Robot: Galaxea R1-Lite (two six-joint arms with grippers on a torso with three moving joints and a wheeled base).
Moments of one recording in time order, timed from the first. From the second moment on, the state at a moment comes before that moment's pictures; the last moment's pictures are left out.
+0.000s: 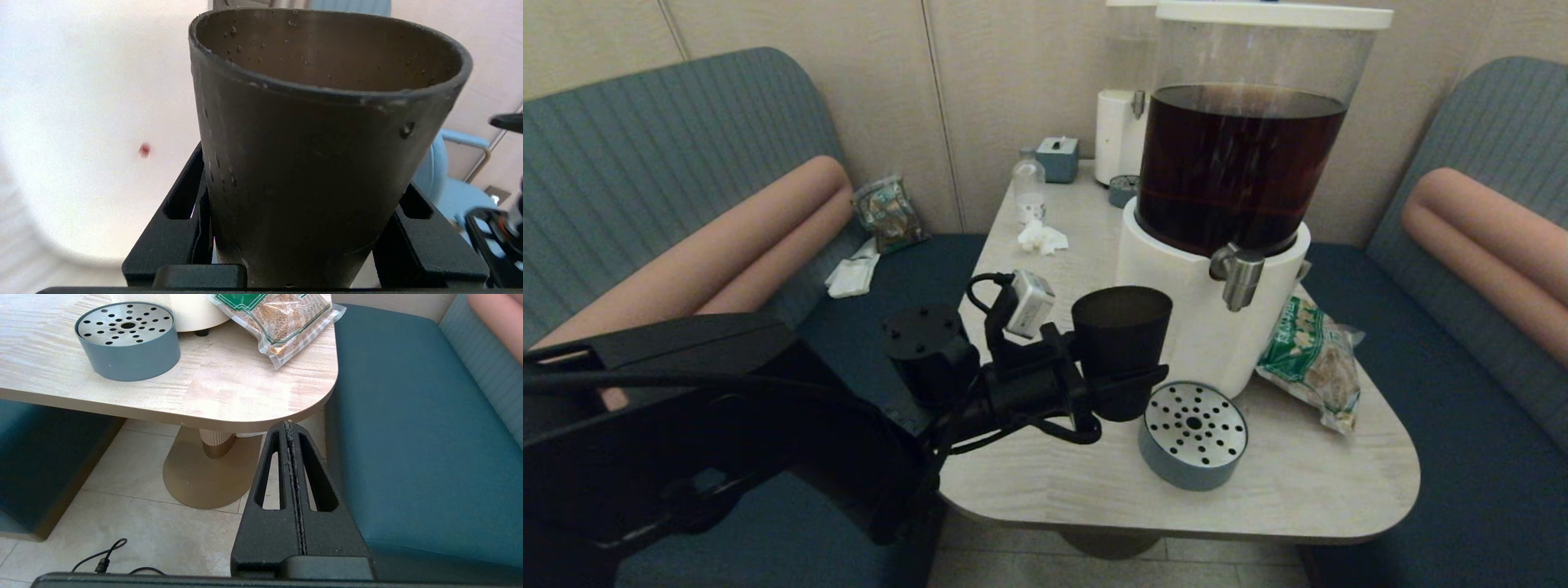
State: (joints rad) left arm -0.60 2.17 -0.91 -1.52 -0.68 -0.17; right arm 0.00 0.00 0.00 0.02 0.02 -0.04
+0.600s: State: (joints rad) left arm -0.65 2.44 -1.23 -1.52 -0.67 -0.22; right arm 0.00 0.00 0.00 0.02 0.02 -0.04
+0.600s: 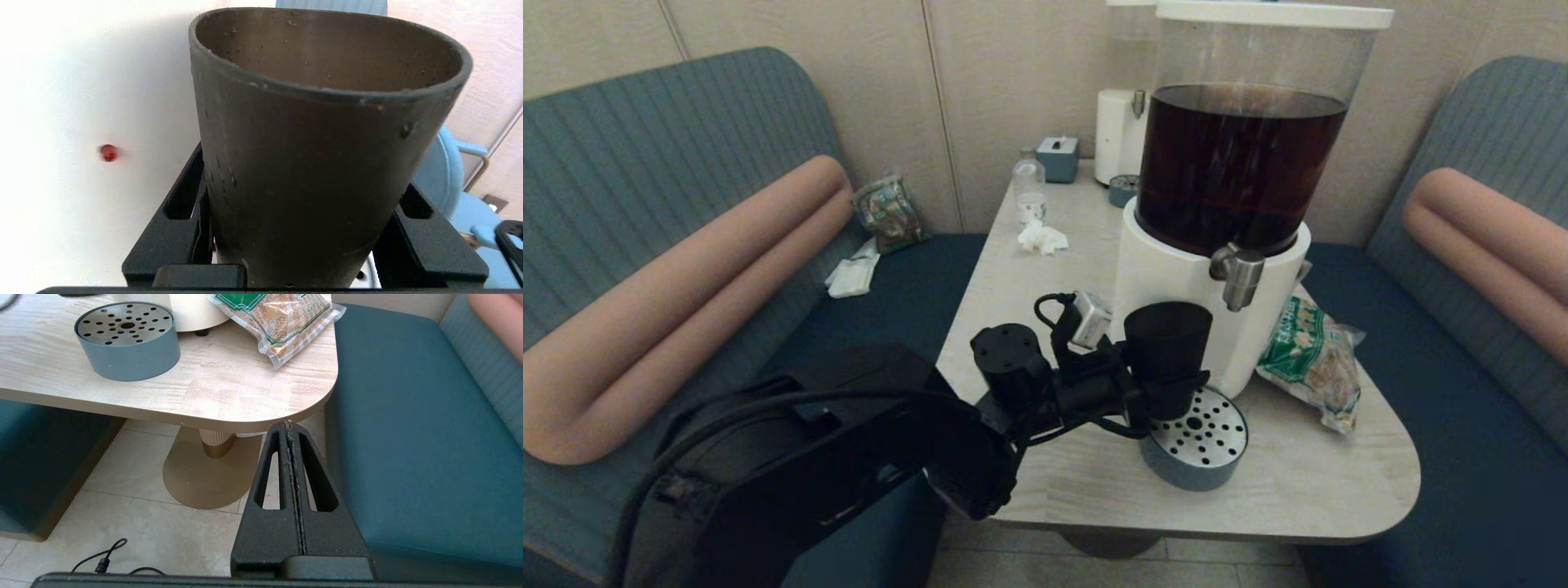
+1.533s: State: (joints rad) left arm -0.68 2.57 -1.37 -1.52 -0.67 -0.22; right arm 0.00 0.00 0.00 0.02 0.02 -0.04
